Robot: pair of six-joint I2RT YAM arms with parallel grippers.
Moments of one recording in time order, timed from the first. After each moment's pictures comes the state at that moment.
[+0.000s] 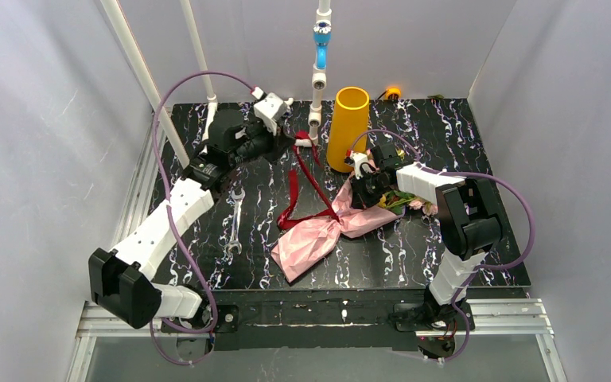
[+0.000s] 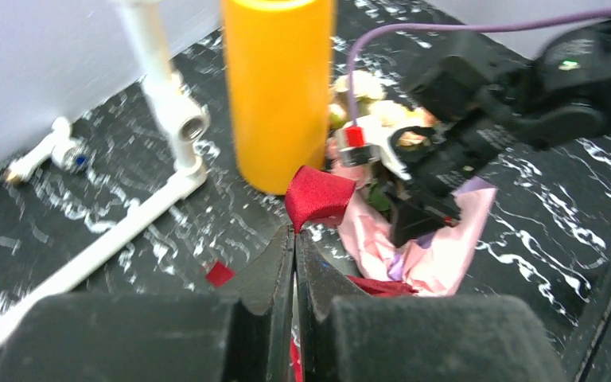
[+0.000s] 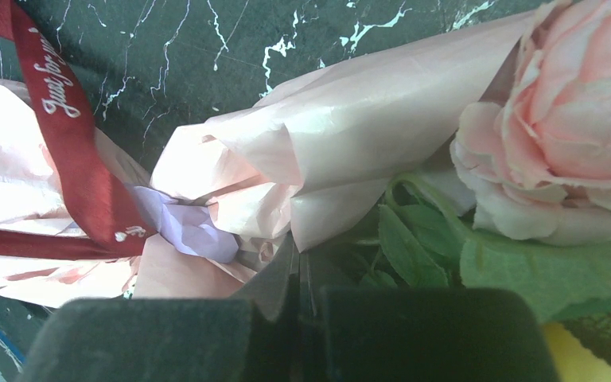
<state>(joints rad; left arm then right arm) -0.51 1.33 1.23 -0.13 0.38 0.06 0.37 1.80 1.06 -0.40 -0.51 -0.19</state>
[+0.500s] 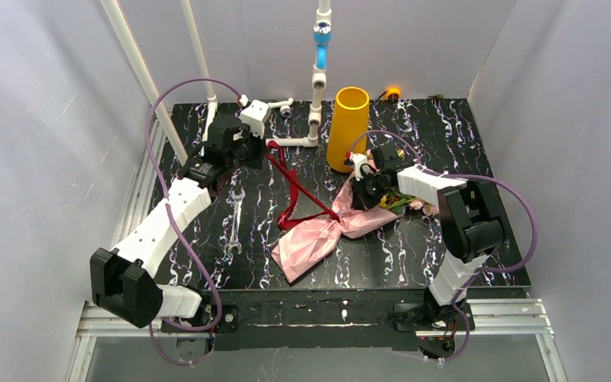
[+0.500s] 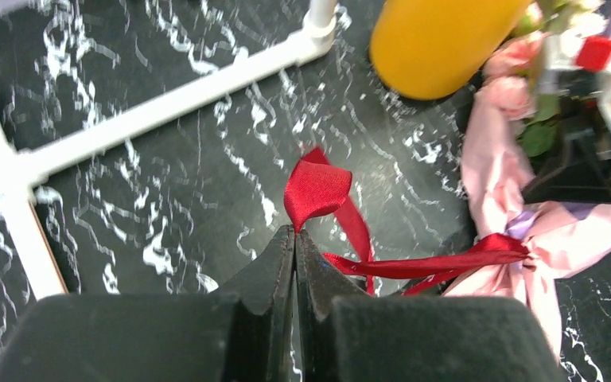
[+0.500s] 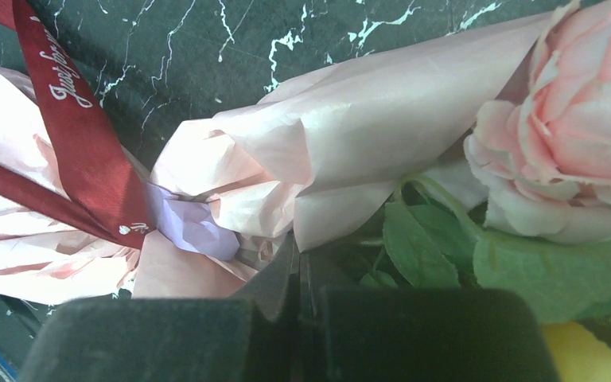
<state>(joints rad) -0.42 1.33 1.19 -0.33 0.07 0.03 0.37 1.77 1.03 -0.39 -0.51 -0.23</state>
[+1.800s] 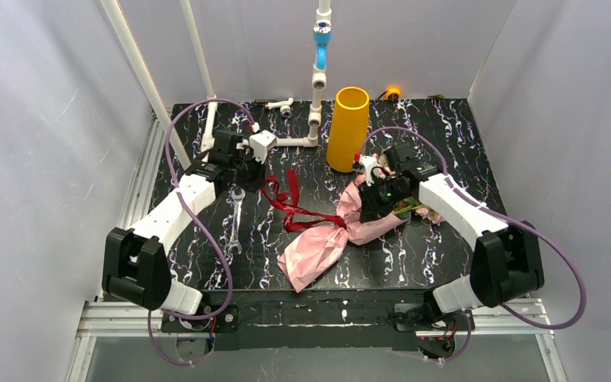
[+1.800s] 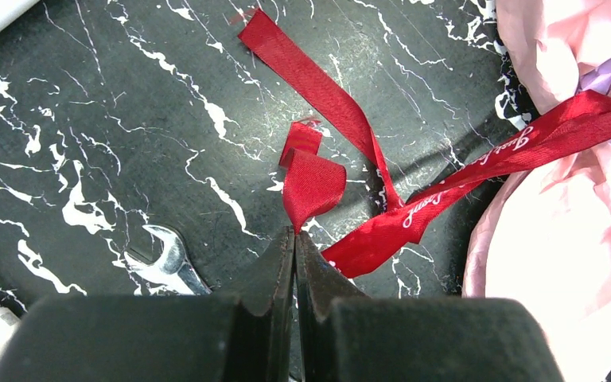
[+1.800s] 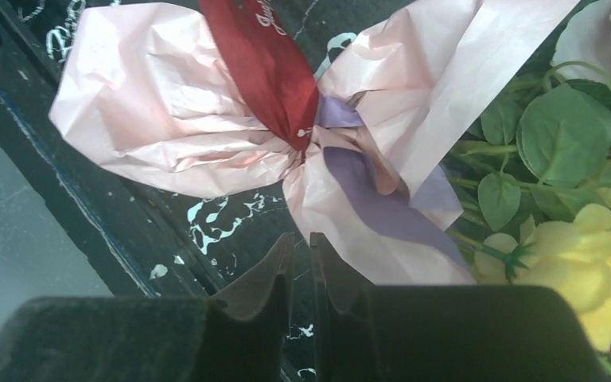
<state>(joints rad) -0.34 1.42 1.09 -0.47 0.30 0.20 0.39 1.40 1.03 -0.76 -0.59 -0.25</state>
